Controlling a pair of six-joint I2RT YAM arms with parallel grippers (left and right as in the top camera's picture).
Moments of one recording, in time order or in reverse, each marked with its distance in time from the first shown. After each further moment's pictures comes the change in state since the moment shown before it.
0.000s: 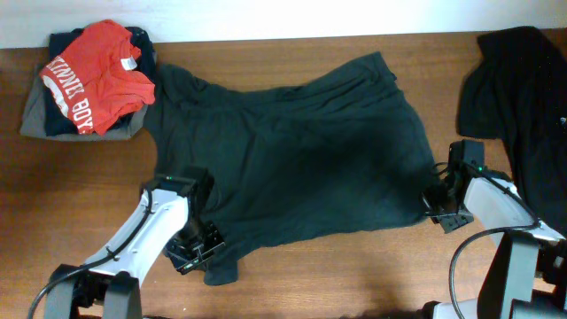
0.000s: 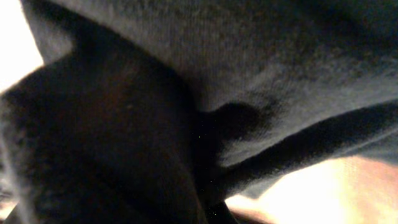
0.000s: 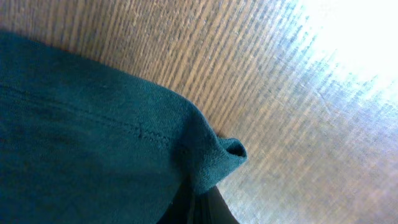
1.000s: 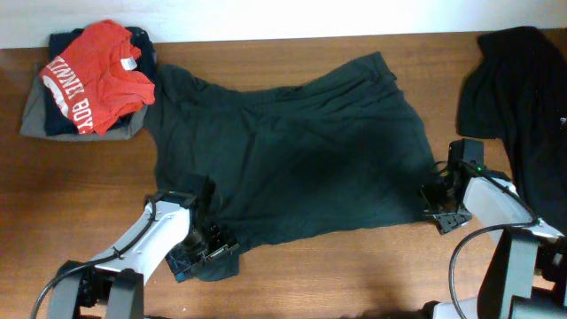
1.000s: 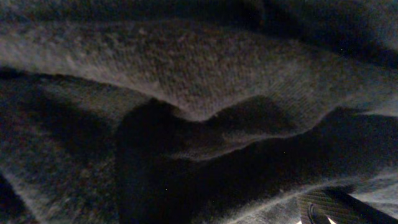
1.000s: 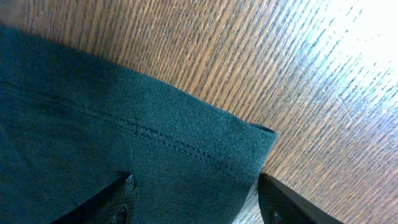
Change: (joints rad) left arm 0.000 0.000 -0.134 0.267 -0.001 0.007; right arm 0.000 0.012 -0.011 0.049 -0.019 0.000
